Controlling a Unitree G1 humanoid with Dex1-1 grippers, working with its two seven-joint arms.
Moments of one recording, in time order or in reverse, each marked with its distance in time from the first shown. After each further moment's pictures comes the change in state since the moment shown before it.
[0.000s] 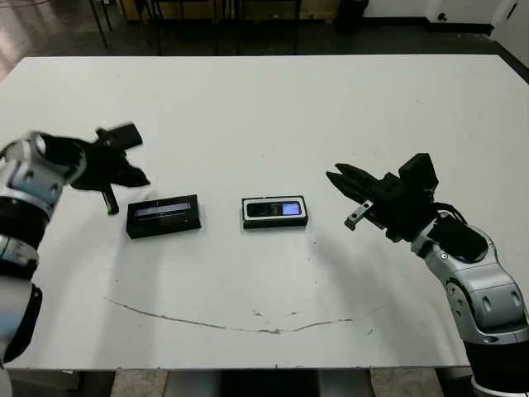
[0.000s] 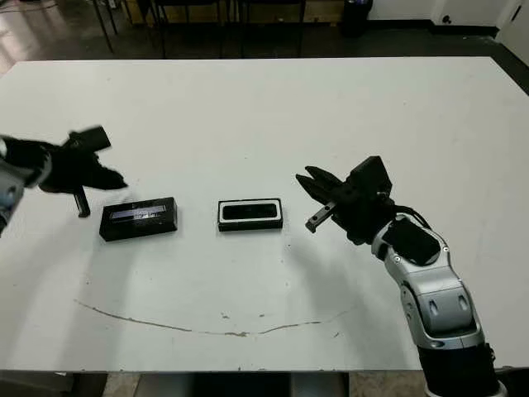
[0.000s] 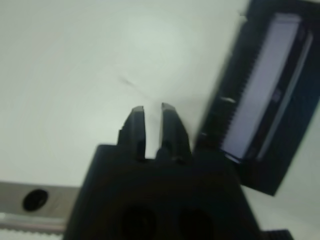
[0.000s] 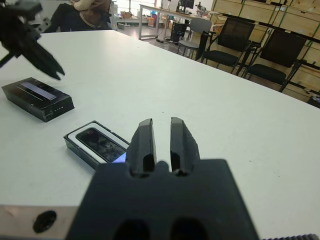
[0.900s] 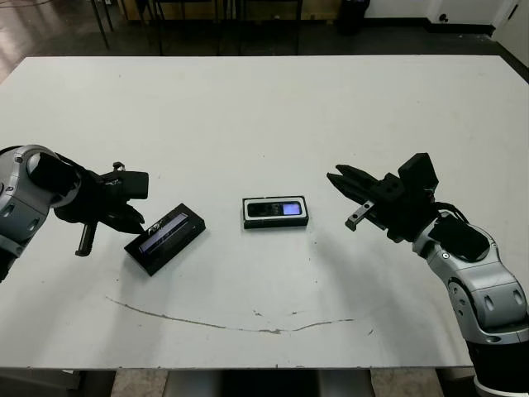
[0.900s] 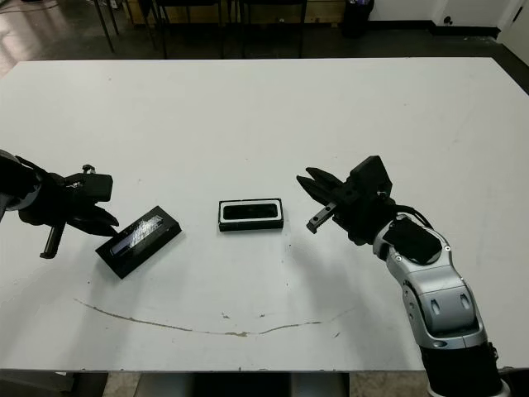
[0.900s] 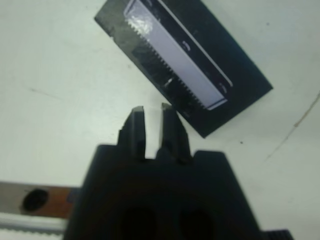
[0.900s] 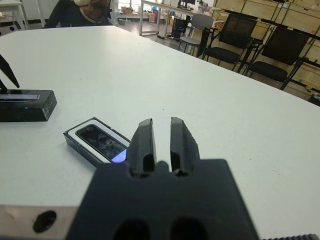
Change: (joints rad) left arm 0.201 0.202 0.002 -0.496 -0.033 0.066 -0.285; right arm -0.005 -0.014 0.003 -0.007 0.000 0.024 0.002
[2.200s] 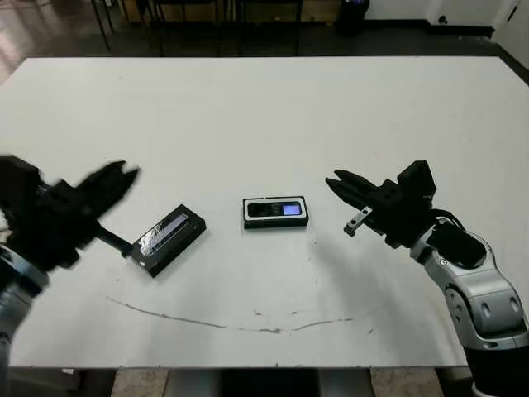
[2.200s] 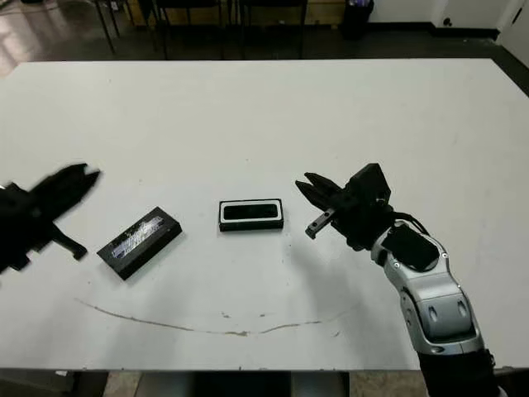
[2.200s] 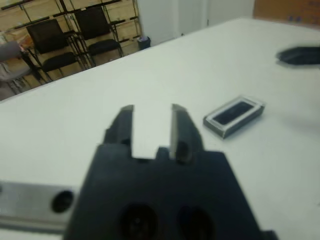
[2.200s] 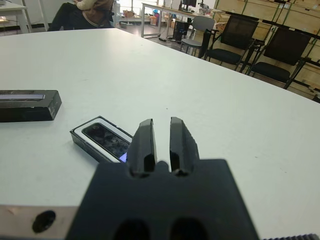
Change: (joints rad) left arm 0.736 -0.399 0.665 -0.962 -0.514 0.383 0.934; right arm 0.030 0.017 0.009 0.010 0.003 -0.040 0.000
